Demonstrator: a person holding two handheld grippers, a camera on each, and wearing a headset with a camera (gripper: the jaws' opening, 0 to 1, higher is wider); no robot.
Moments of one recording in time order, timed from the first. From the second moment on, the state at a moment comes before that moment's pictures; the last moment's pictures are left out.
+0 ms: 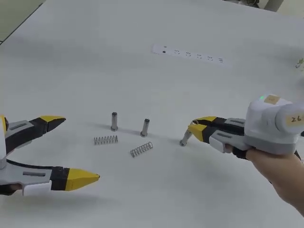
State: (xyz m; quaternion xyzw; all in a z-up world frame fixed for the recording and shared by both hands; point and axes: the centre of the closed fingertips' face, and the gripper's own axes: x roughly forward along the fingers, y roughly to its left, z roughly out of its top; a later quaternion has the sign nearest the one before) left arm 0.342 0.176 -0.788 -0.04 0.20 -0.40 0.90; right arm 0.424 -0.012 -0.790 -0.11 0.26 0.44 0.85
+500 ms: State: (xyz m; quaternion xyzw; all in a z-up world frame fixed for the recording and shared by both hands) left arm 0.342 0.173 -0.789 -0.04 0.20 -0.40 0.89; right arm 0.414 -0.013 -0.816 -0.12 0.28 0.44 0.84
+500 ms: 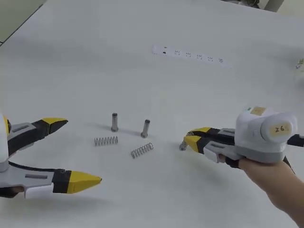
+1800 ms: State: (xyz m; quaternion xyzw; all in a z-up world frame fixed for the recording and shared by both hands) left arm 0.336 0.176 -0.787 -0.04 0.20 -0.40 0.89; right arm 0.400 0.003 -0.780 -0.24 0.24 0.50 0.80
